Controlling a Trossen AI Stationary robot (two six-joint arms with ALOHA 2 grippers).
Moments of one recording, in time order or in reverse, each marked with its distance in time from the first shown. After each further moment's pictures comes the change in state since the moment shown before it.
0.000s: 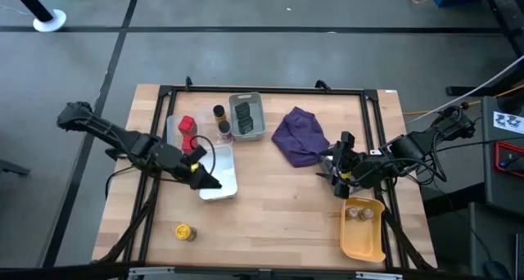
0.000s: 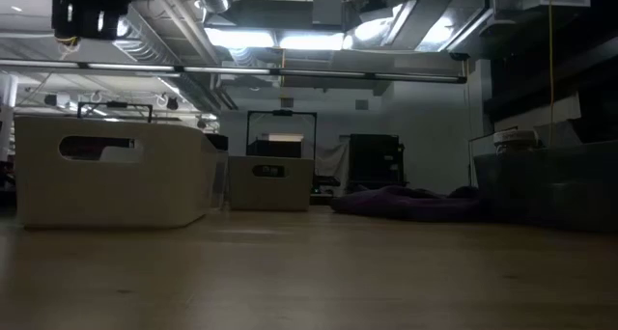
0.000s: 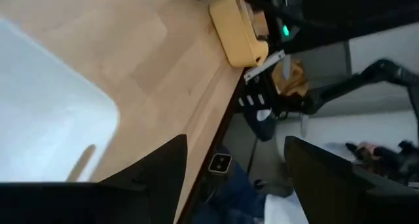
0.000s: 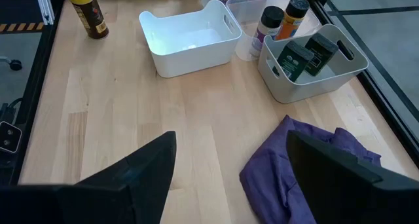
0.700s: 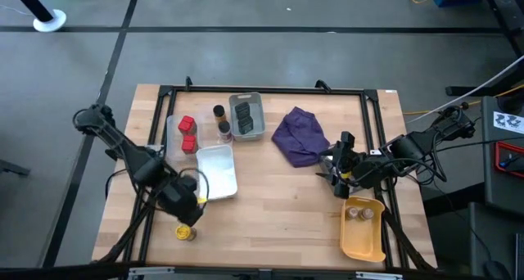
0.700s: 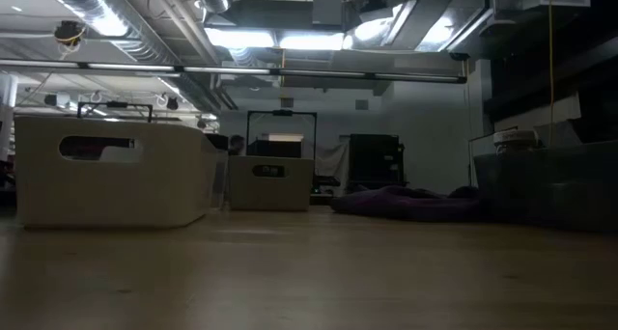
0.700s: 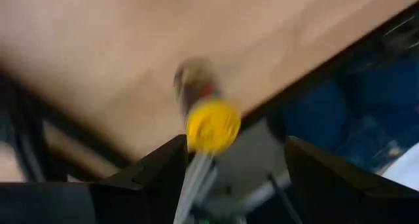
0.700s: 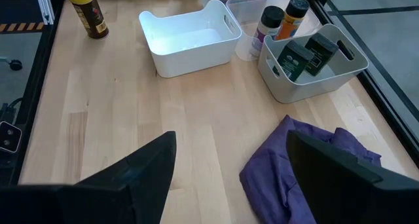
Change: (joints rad) left arm -0.267 0.449 0.552 -0.890 0.272 -0.404; right arm 0.000 0.000 0.000 0.000 0.000 0.000
